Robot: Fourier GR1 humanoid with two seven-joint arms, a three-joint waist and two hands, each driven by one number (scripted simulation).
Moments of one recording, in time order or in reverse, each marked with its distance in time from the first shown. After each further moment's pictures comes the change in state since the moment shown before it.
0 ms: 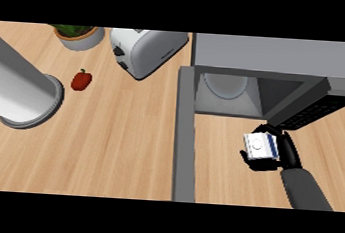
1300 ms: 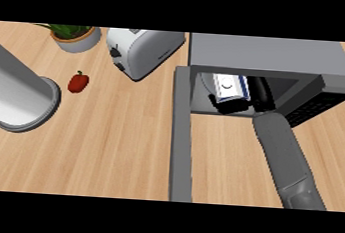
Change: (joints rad) left arm -0.125 0.003 0.145 0.102 0.063 -0.037 0.097; right arm -0.251 0.119 0.135 -0.334 -0.009 0.030 0.461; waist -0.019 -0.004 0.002
